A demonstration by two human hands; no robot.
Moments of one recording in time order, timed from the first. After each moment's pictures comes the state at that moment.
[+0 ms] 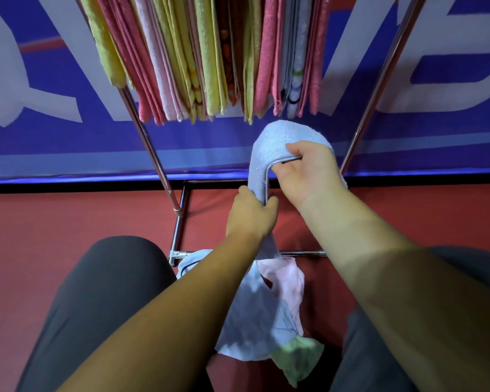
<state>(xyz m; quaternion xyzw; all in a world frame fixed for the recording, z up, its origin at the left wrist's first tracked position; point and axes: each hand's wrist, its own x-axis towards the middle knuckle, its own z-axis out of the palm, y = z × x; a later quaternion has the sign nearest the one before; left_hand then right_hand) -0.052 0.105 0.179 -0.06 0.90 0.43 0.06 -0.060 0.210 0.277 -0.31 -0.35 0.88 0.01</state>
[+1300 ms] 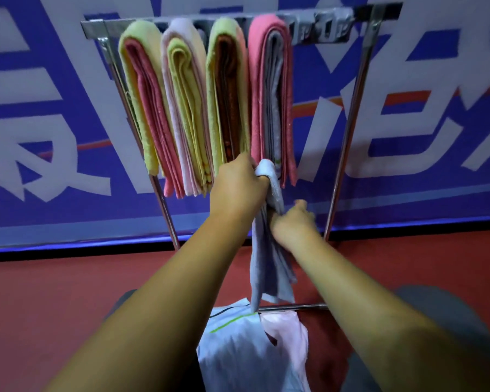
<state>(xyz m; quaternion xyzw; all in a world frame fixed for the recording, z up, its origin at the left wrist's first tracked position) -0.044 0.093 0.405 0.09 0.91 0.36 -0.20 -0.002 0.203 0.347 -0.28 -0.84 0.47 -0.01</state>
